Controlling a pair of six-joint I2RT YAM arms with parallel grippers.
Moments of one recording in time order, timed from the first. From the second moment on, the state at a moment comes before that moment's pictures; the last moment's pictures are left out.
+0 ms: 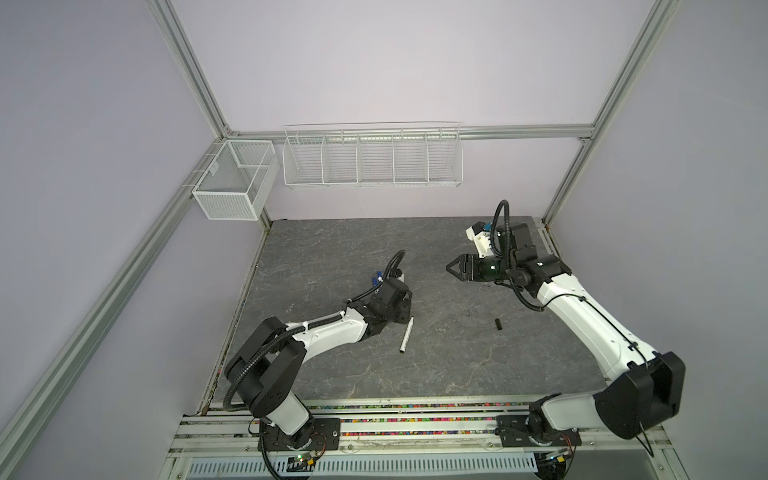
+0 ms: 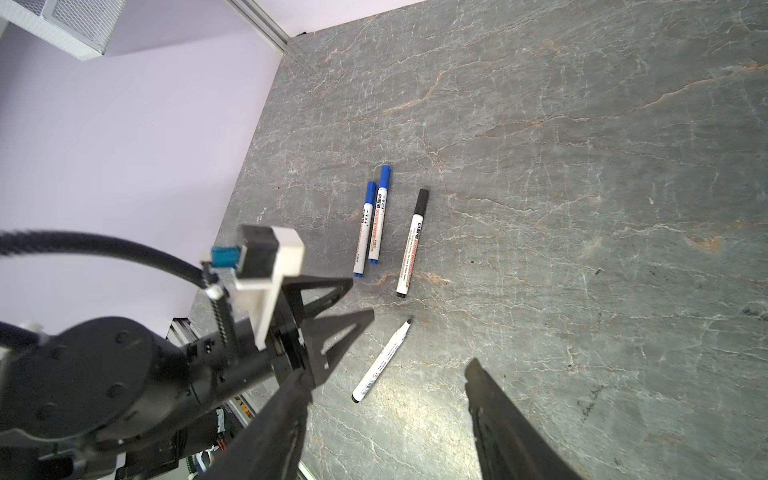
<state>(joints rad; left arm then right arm) -0.83 1.60 0.88 -0.13 -0.11 -0.44 0.37 1.40 1.28 -0.64 -0.44 0.34</state>
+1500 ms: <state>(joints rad) -0.88 1.45 0.94 0.13 0.14 -0.37 0.41 1.40 1.19 -0.57 -0.61 0.35</state>
